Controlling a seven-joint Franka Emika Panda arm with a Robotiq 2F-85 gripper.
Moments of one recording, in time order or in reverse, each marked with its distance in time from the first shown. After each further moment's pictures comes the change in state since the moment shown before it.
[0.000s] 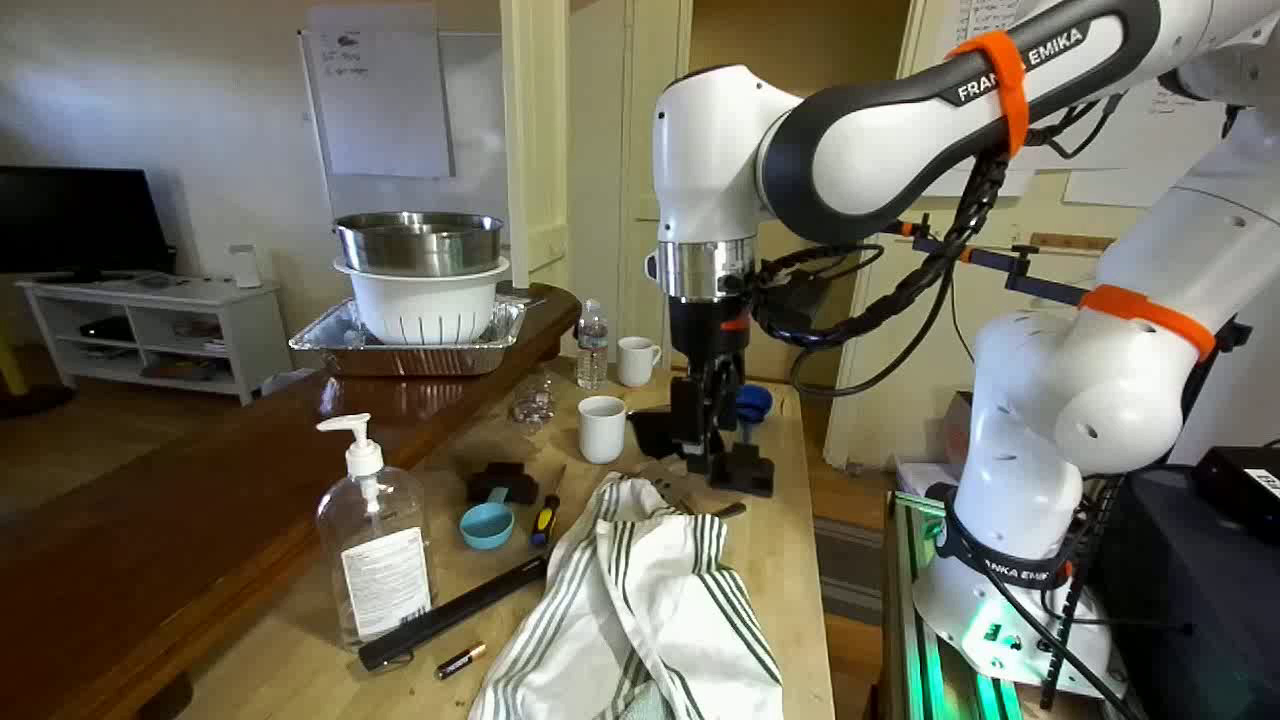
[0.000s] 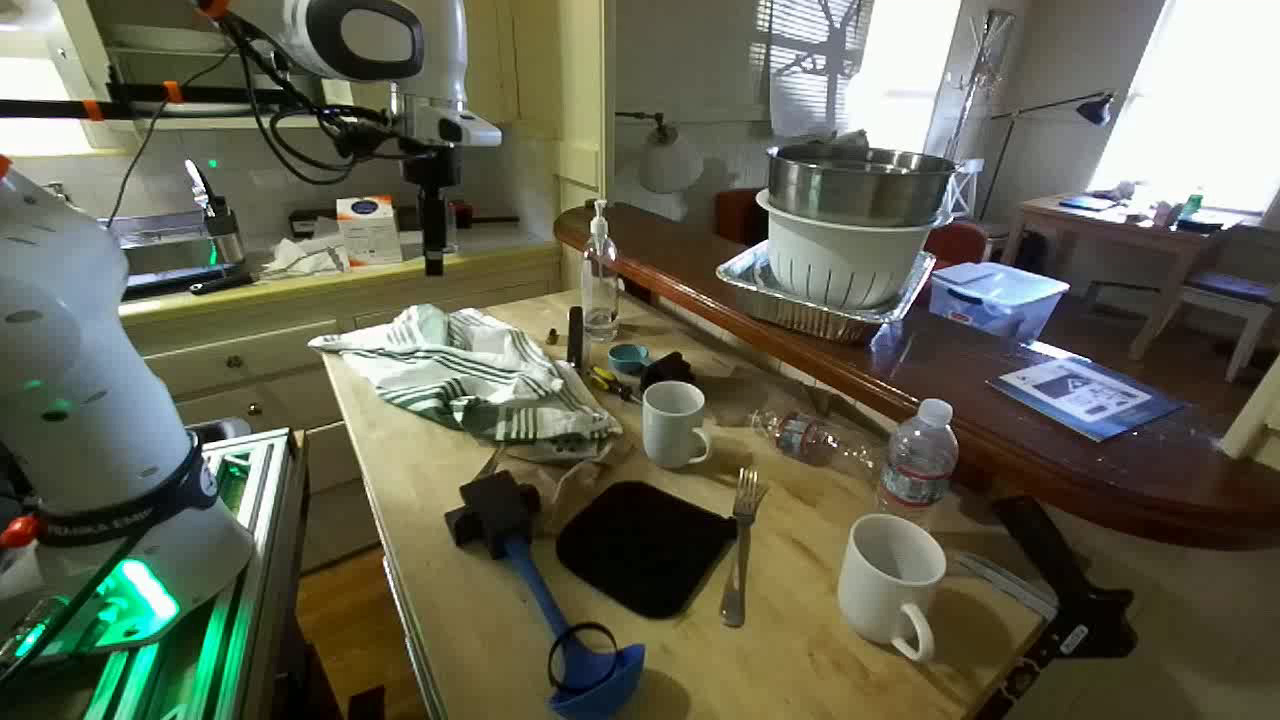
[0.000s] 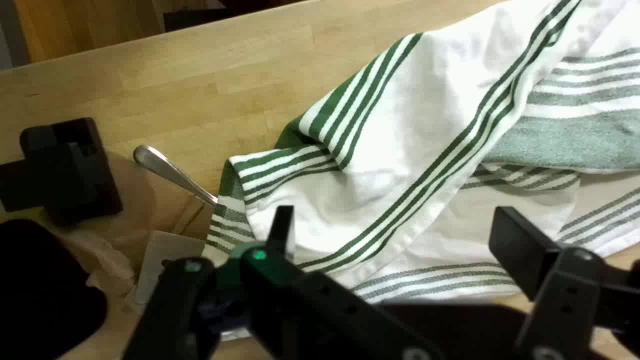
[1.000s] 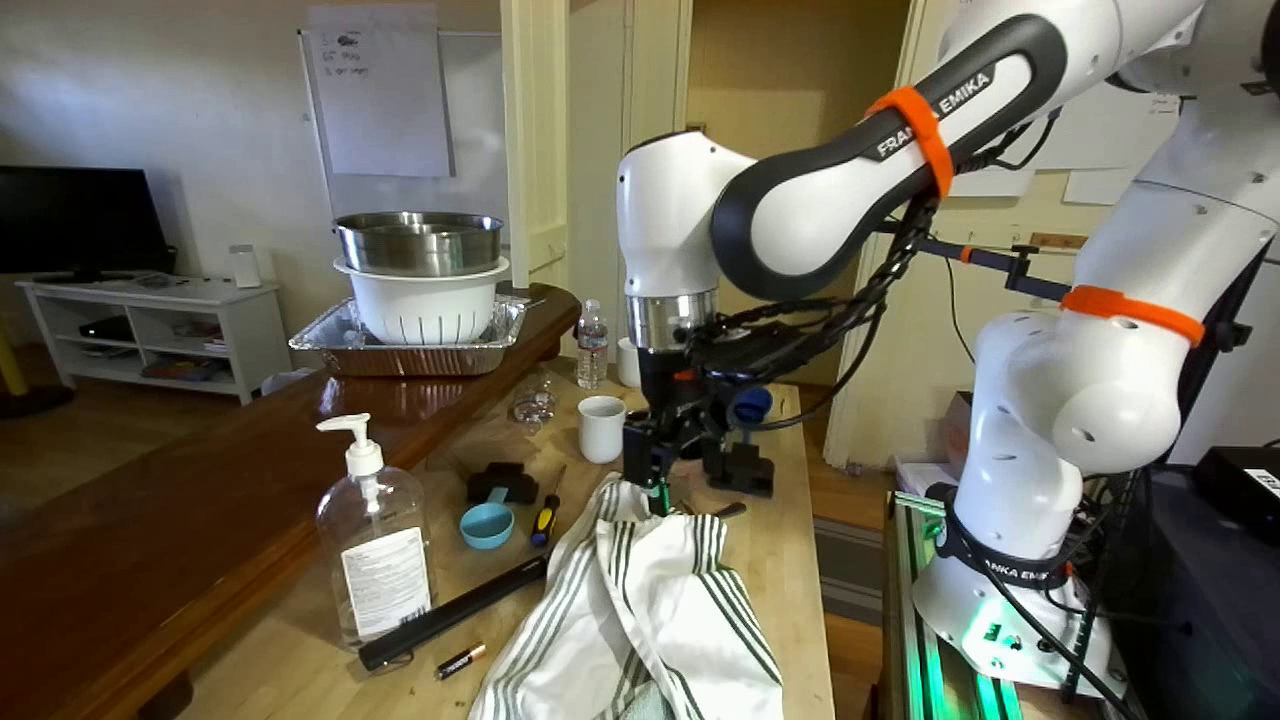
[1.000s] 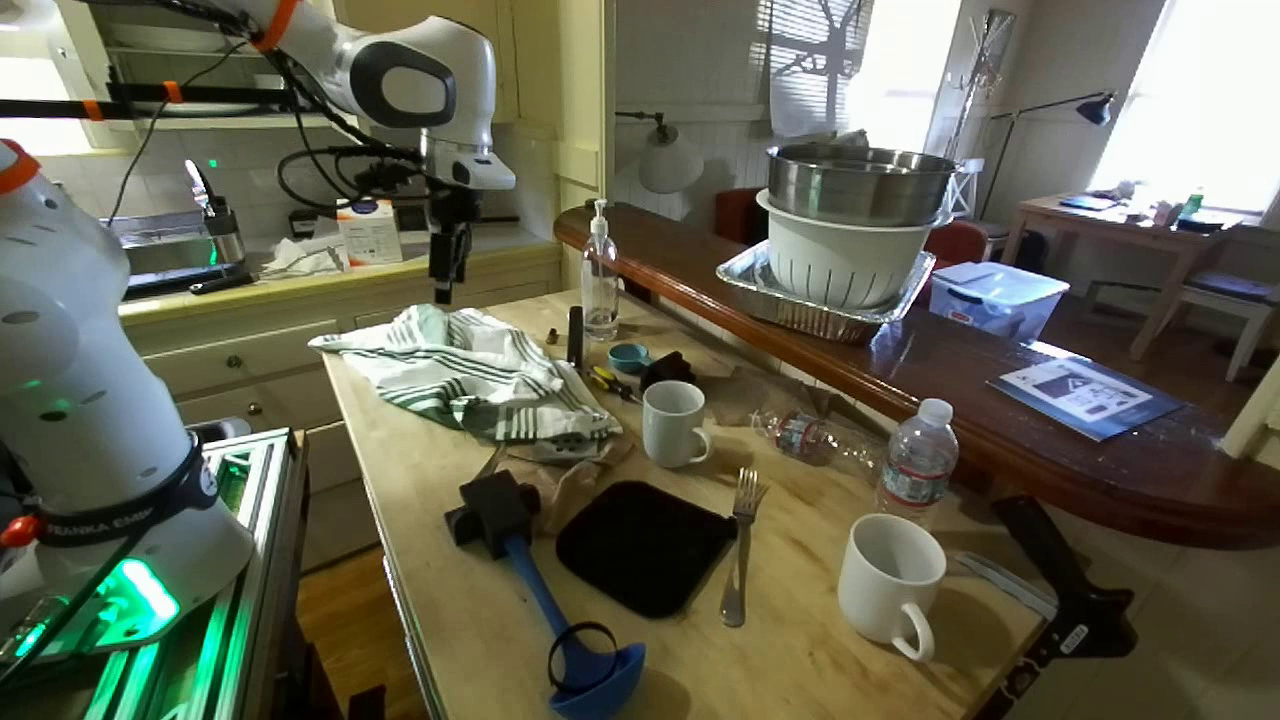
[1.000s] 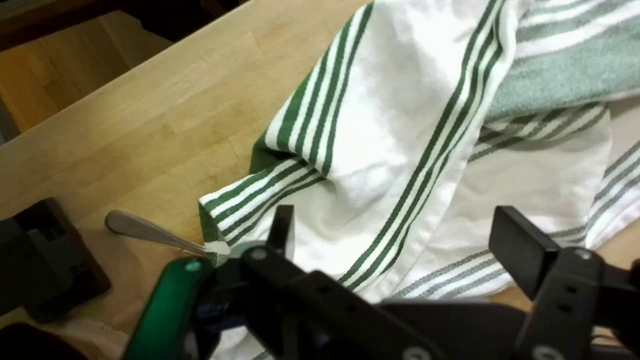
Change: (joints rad) arm -0.012 0.172 0.017 0.009 0.029 0.137 0.279
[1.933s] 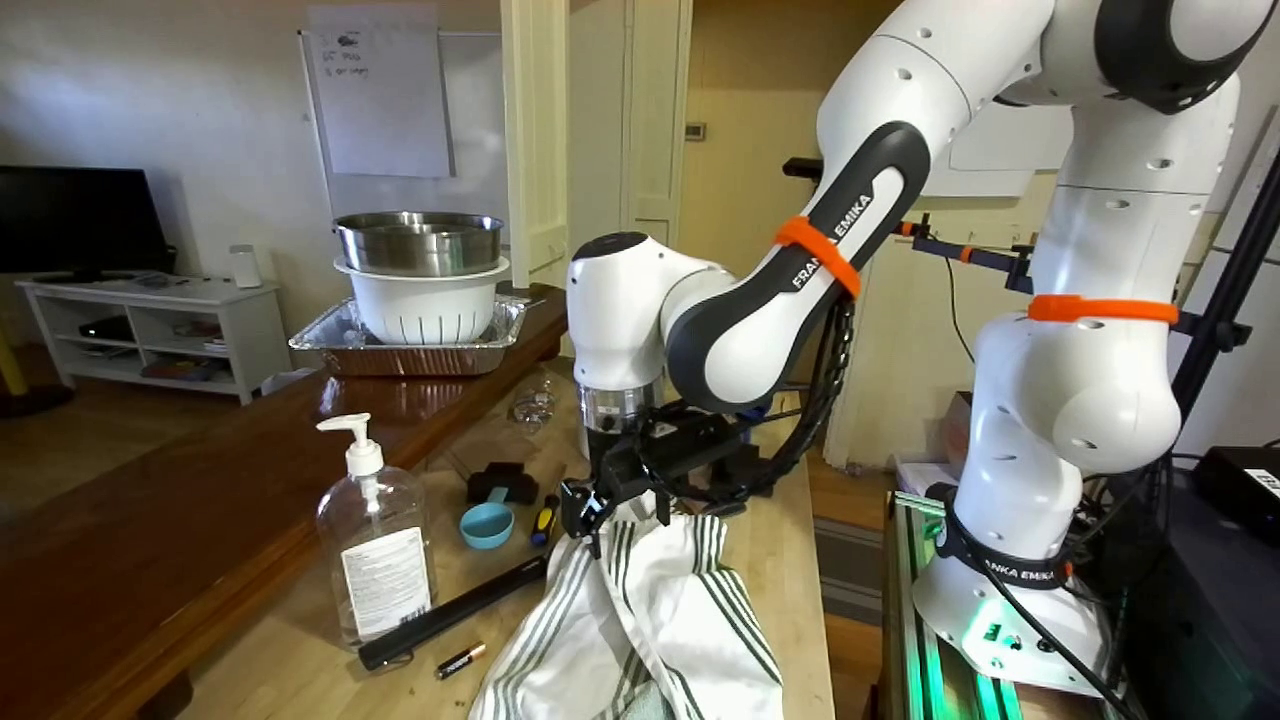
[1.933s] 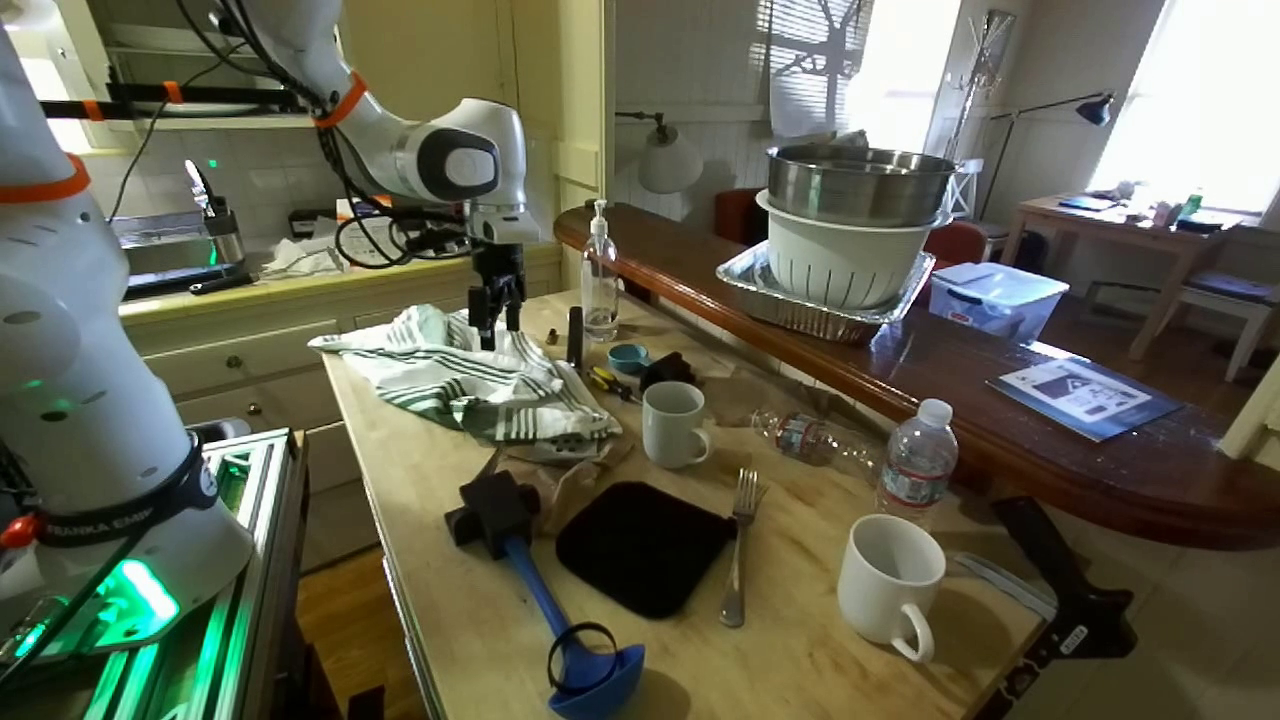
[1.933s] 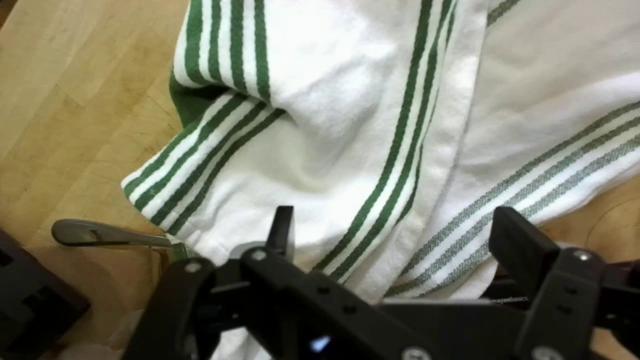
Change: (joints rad) arm 0.006 0.302 -0.012 0.052 -0.277 0.295 0.460
